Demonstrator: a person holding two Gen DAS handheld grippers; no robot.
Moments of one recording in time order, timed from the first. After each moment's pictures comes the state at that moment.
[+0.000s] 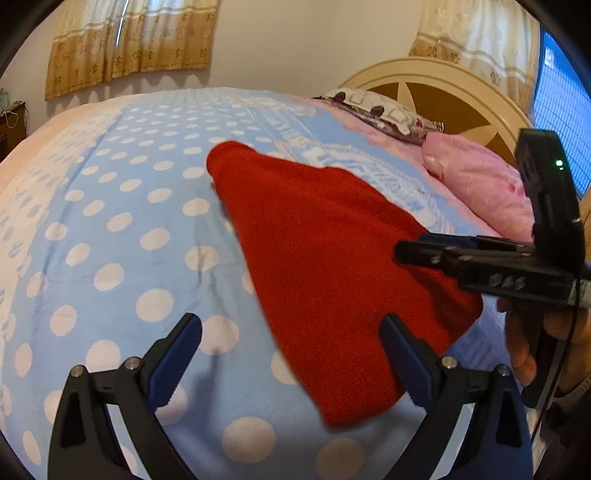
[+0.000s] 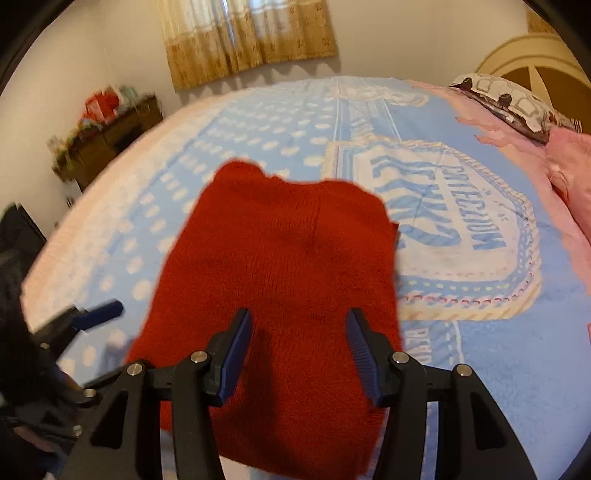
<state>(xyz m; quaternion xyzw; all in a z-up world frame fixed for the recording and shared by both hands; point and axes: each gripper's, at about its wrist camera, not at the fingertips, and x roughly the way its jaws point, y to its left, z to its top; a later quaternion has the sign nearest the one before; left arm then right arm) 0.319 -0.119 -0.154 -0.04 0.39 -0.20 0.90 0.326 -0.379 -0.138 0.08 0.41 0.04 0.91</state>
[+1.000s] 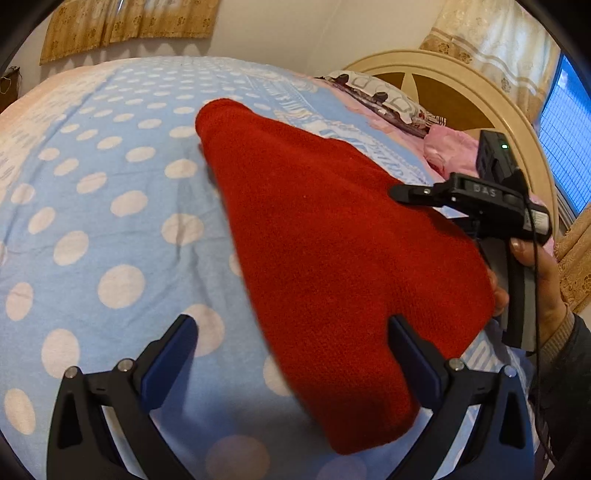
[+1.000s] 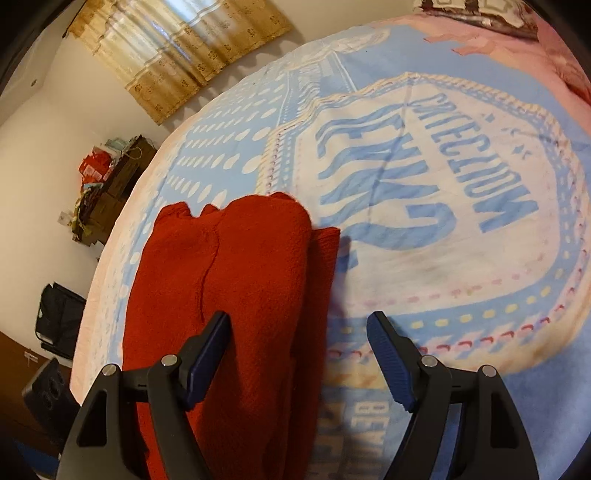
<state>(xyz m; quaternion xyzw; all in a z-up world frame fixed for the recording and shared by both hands) 0.339 -0.121 -0.183 -0.09 0.44 -0.22 0.87 0.399 -0.472 -0.191 0.25 0.44 0.07 0.86</state>
